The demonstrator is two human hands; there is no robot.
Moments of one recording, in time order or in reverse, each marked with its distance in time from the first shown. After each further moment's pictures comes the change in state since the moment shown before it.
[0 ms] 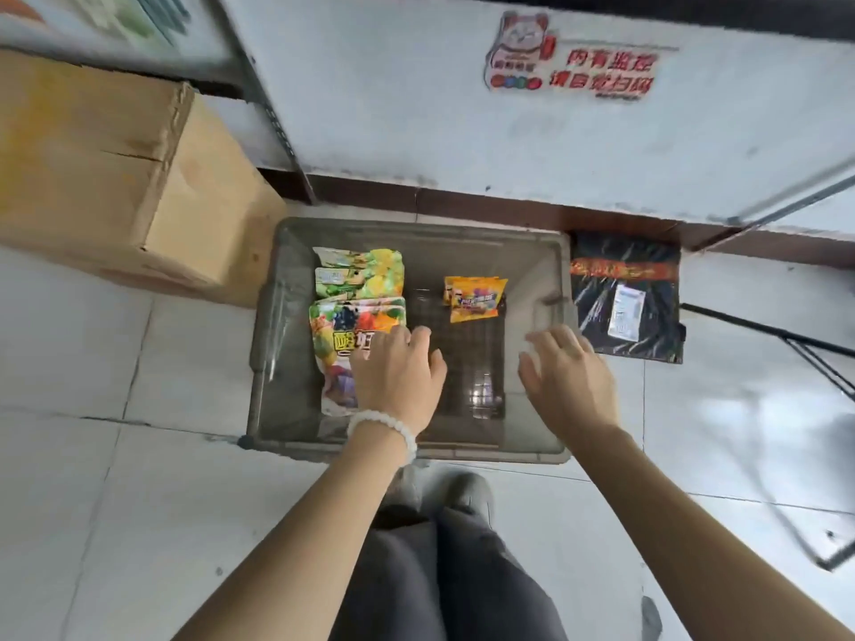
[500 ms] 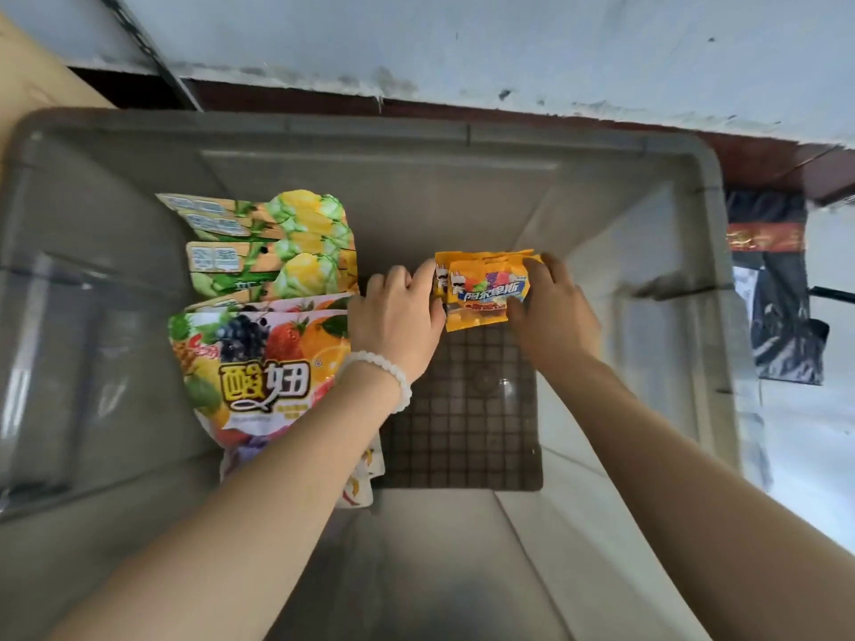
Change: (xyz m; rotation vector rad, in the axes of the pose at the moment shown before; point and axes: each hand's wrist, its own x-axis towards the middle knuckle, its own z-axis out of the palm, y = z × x) left_hand 0.201 -0.028 0.265 0.038 0.088 0.110; right_hand 0.193 0.071 0.260 0.113 -0.042 0.181
